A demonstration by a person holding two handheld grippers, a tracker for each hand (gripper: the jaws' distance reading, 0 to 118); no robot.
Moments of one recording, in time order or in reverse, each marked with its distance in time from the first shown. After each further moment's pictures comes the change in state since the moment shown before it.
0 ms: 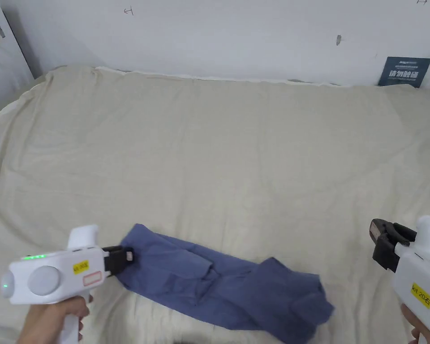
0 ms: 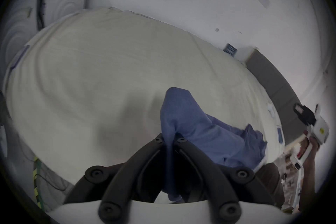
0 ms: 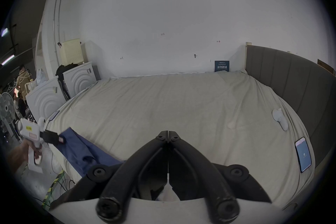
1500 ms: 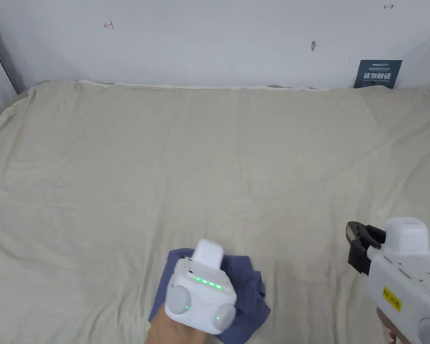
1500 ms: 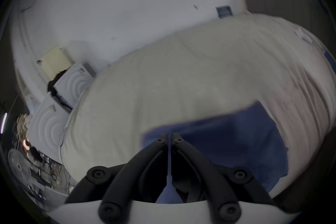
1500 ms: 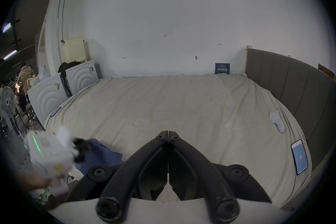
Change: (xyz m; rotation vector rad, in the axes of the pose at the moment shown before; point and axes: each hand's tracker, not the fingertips) left arm 0.263 -0.118 -0.090 0.016 0.404 -0.656; right arm 0.005 -0.006 0.023 0.011 0.011 0.032
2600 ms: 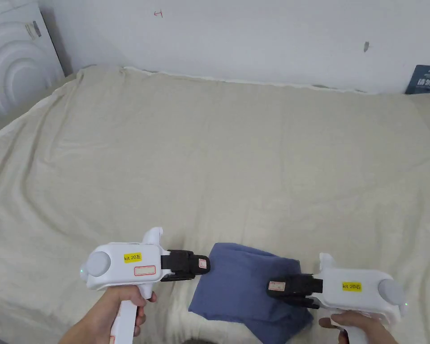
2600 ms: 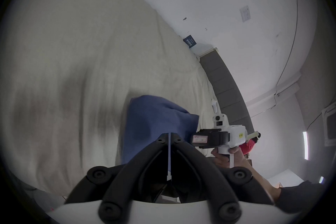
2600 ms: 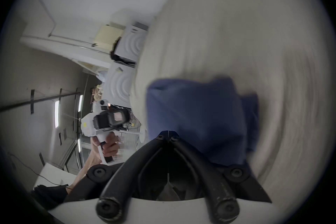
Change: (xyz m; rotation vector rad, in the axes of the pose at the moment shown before) left arm -0.212 -0.072 -0.072 -0.089 -1.043 0.814; right arm -0.039 -0.123 -0.181 -0.785 0.732 -0.606
